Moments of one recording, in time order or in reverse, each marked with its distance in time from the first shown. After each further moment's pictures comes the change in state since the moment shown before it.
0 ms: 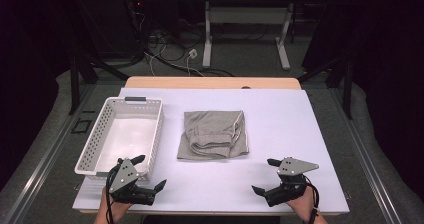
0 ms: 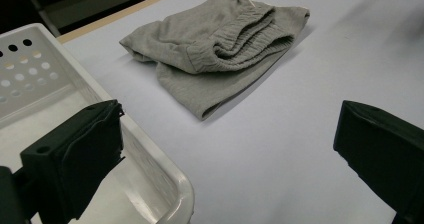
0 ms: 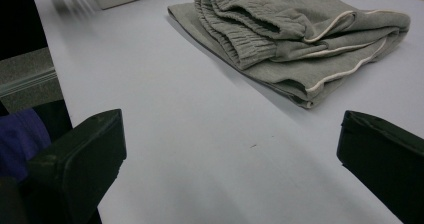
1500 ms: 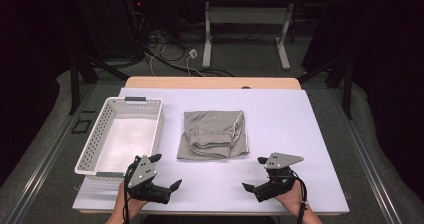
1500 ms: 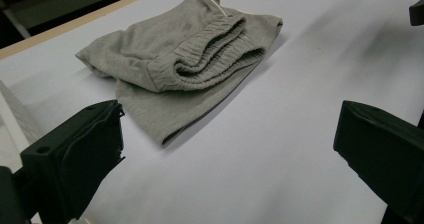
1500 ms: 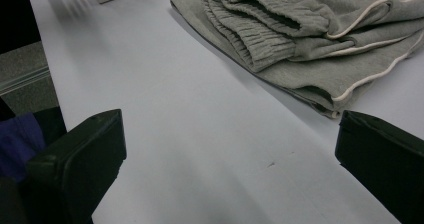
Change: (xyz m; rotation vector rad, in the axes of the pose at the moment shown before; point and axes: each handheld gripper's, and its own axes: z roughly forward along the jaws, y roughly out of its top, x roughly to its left) left arm -0.020 0.020 0.030 0.007 -0.070 -0.002; right arm 0.003 0.014 0.026 0.068 0.025 0.033
